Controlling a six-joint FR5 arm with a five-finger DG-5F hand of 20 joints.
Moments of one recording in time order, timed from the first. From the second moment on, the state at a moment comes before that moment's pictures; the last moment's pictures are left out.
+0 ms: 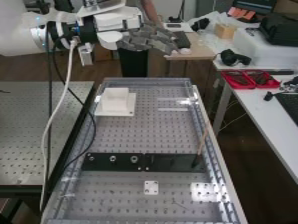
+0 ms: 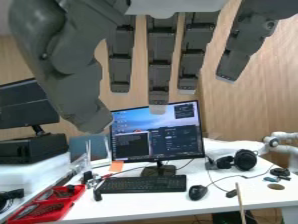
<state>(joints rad) 1.54 -1.64 -1.86 -2.69 -1.63 -0.68</state>
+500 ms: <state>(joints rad) 1.54 -1.60 -1.85 -2.76 -1.62 -0.69</state>
